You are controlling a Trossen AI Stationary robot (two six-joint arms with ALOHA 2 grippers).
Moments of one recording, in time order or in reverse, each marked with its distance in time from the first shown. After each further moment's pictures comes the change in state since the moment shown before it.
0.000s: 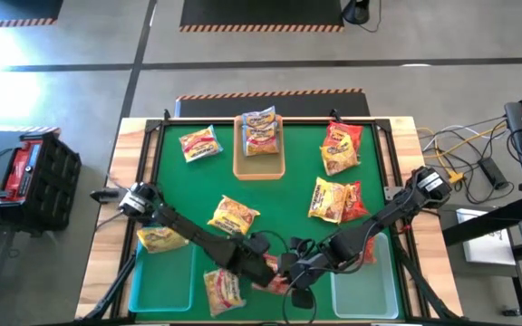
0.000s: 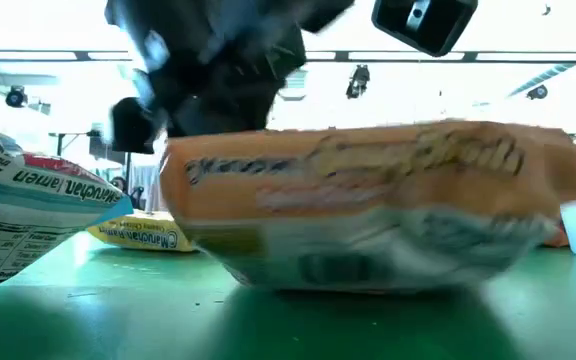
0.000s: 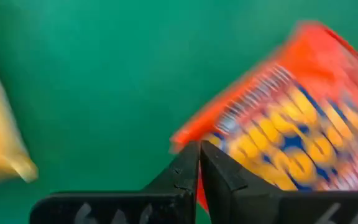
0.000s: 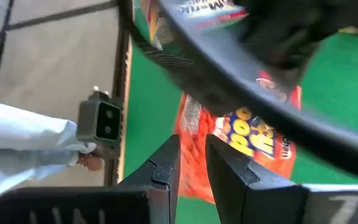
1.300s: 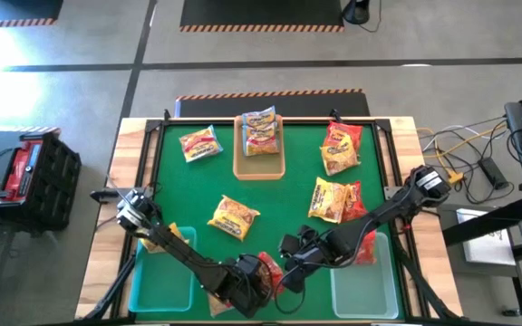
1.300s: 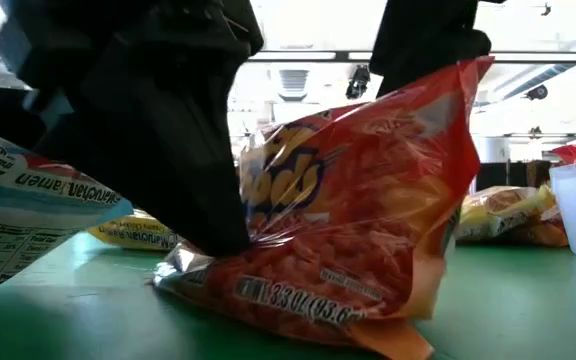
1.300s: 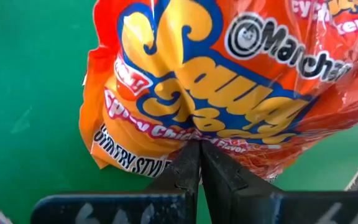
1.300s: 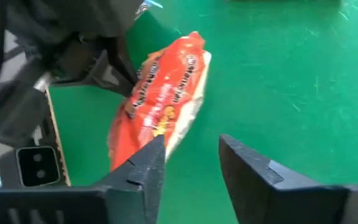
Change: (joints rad) left arm -0.156 0.070 0.020 0.084 -0.060 -0.390; right arm -0.036 0.000 -0.022 -0.122 0.150 0.288
